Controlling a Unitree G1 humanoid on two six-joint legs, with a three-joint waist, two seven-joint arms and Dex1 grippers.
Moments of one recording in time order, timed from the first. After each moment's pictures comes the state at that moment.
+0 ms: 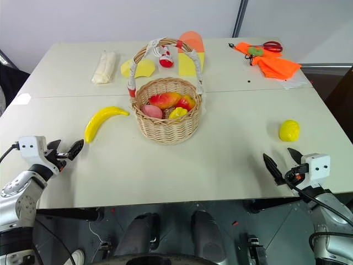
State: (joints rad) left arm -0.01 0.51 0.45 0.03 -0.44 0.37 -0.43; right arm 0.21 -0.53 -0.48 0.00 0.46 0.05 0.66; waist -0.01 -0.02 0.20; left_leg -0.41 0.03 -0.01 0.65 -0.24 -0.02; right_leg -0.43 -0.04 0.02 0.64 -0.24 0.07
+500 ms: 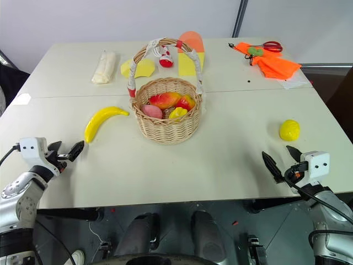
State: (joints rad) left arm 0.00 0.50 0.45 0.02 -0.46 0.37 -0.43; right arm 0.20 -0.54 -0.47 -0.05 0.48 0.10 0.70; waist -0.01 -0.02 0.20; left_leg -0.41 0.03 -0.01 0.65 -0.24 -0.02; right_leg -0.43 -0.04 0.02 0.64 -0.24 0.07
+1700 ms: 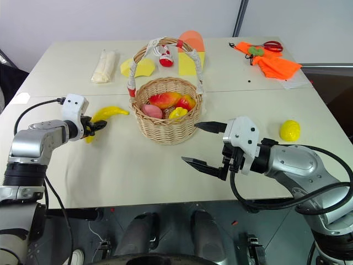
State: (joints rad) left arm -0.58 0.68 0.06 0.20 -0.26 0.90 -0.45; right arm -0.13 -0.82 -0.13 -0.72 0.69 0.55 0.79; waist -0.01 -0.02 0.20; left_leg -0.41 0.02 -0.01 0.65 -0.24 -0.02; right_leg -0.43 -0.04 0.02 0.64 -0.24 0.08
